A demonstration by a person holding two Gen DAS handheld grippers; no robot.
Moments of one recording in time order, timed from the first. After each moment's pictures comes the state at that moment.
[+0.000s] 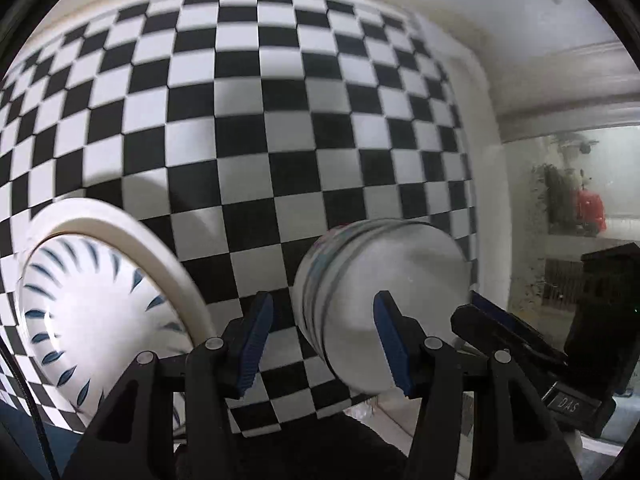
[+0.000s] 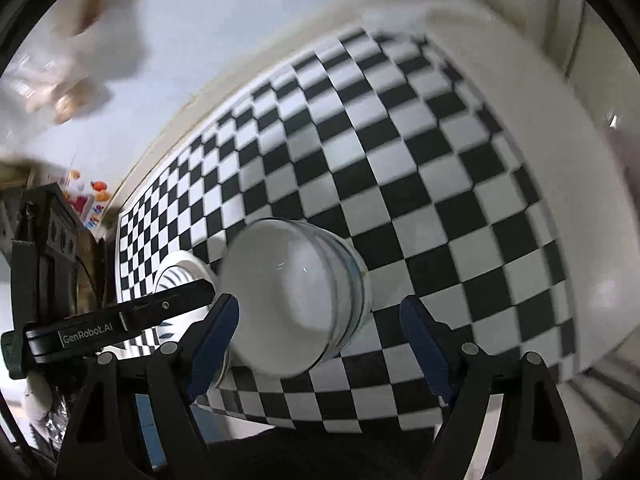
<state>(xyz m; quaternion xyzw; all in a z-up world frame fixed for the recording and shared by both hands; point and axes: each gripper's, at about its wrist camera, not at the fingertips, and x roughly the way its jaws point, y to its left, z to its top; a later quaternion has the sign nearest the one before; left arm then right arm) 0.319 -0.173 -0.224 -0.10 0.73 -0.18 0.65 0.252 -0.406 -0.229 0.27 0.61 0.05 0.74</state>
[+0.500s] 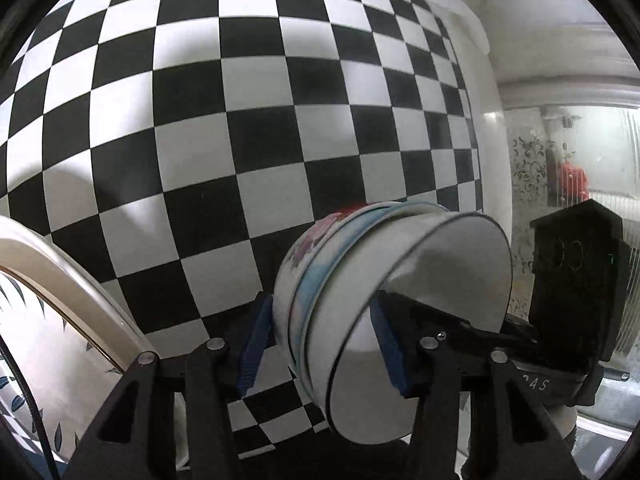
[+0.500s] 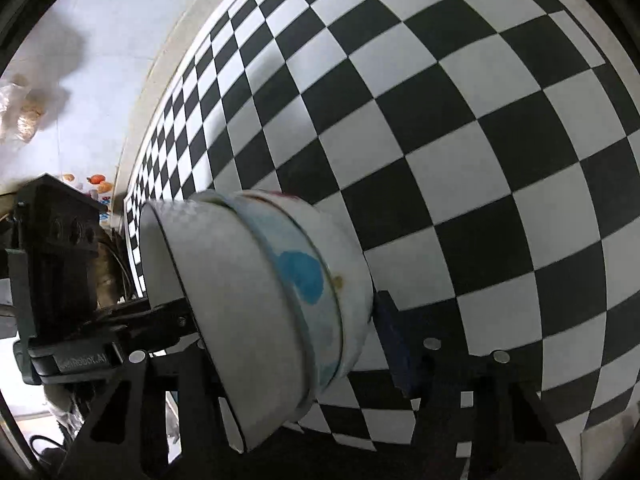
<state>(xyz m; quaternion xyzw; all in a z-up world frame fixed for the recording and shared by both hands) 0.319 -0.188 -0.269 -0.11 0.75 -0.23 0.61 0.271 -0.402 -0.334 0.35 0.67 0.10 0.65</state>
